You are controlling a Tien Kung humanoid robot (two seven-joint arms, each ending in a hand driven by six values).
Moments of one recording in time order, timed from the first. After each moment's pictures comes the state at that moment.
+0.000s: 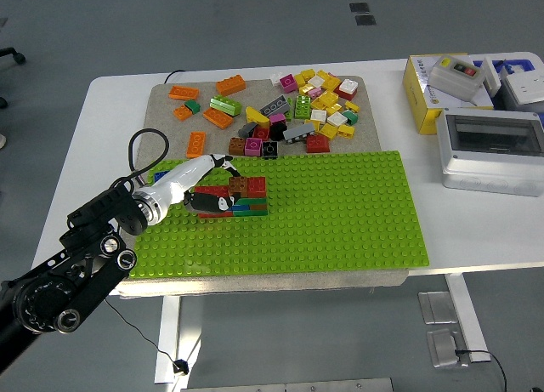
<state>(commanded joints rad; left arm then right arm) -0.51 0.21 -0.88 -1.21 1.77 -0.10 0.12 0.16 -0.15 1.27 0.18 -0.97 -0.07 -0.35</state>
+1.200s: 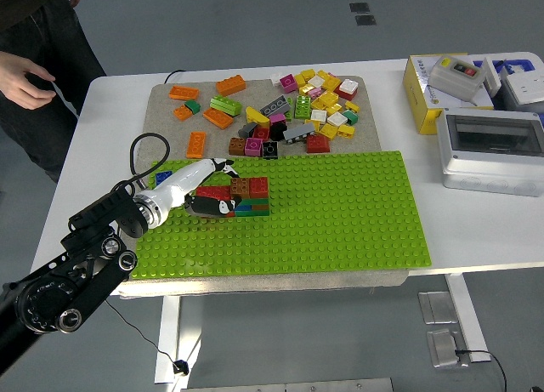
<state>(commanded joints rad) -0.51 0.21 -0.87 -1.18 1.75 -0.09 0.09 0.16 -0.15 1.26 0.18 -0.96 -0.07 -0.34</state>
